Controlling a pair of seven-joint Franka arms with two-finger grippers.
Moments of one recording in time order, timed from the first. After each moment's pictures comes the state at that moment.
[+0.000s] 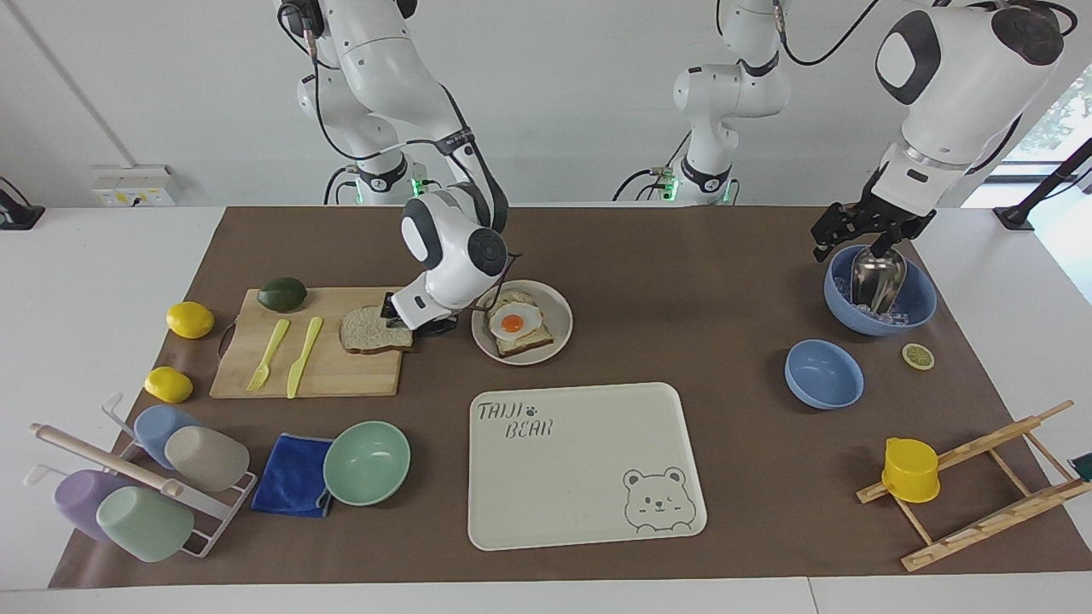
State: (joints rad) left arm -0.12 -0.02 0.07 -1.71 -0.02 1.67 -0.04; right arm 0.47 0.33 -0.05 -1.99 -0.44 1.87 0.71
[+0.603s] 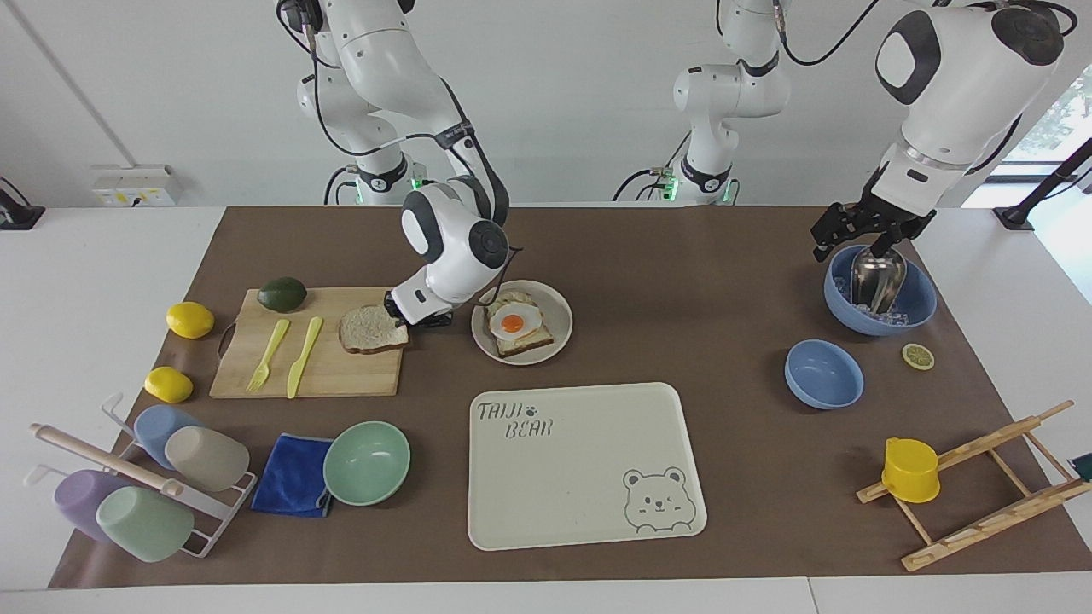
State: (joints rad) left arm -0.12 -0.02 0.07 -1.71 -0.02 1.67 -0.04; right arm 0.48 0.31 -0.05 -1.98 -0.44 1.82 0.70
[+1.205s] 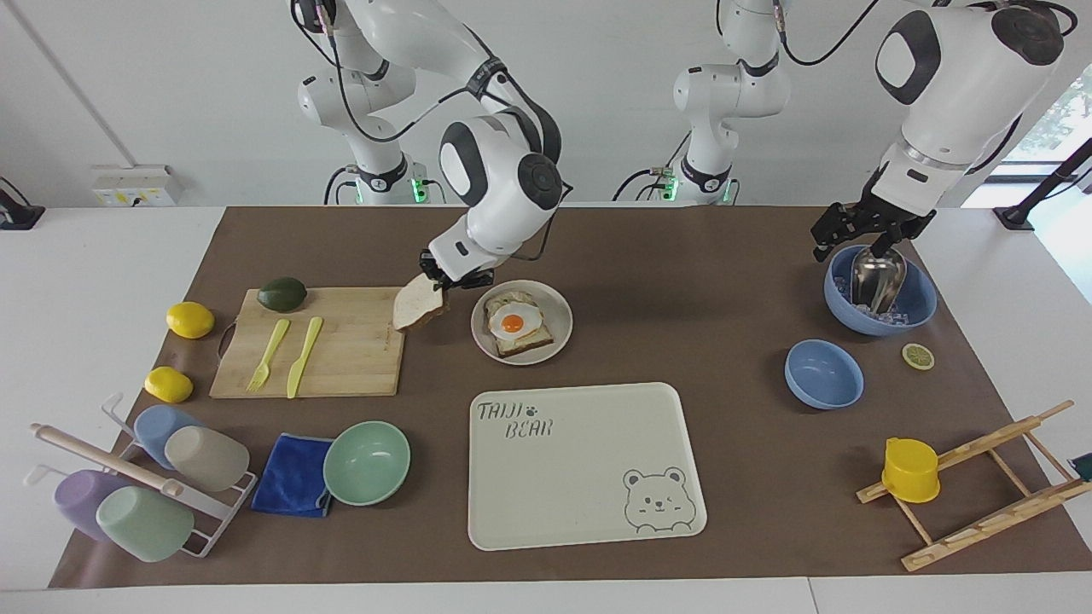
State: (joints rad) left arm -0.12 -0.02 0.07 -1.71 -0.02 1.67 -0.04; right arm 0.56 0.30 0.02 -1.62 -0.27 1.51 0.64
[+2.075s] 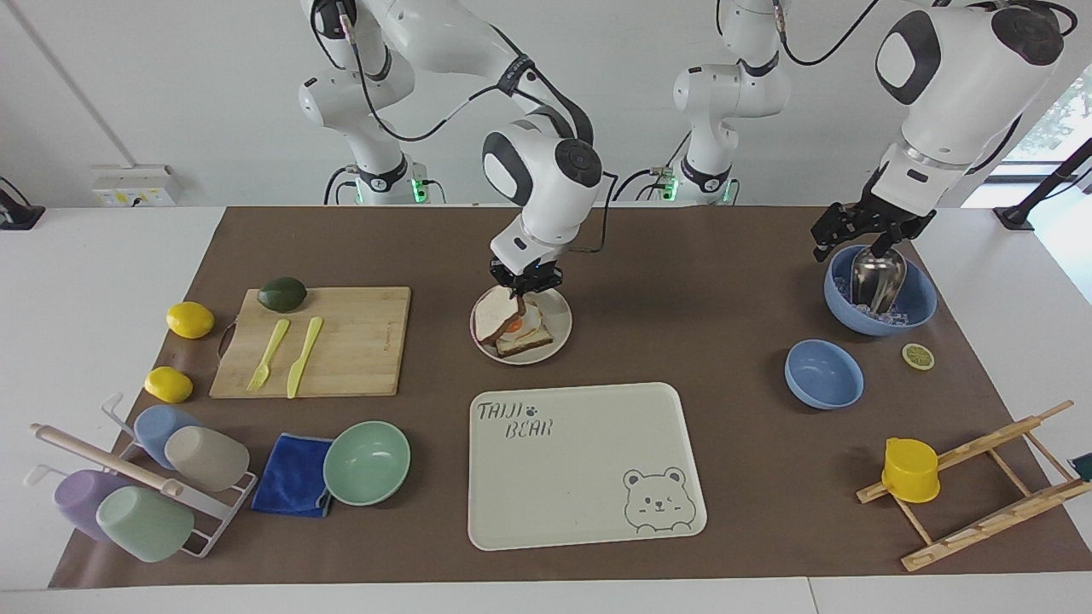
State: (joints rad) left arm -0.12 -0.02 0.07 -1.71 -0.02 1.67 -0.04; right arm 0.63 0.34 0.04 -1.71 -0.17 1.82 0.80
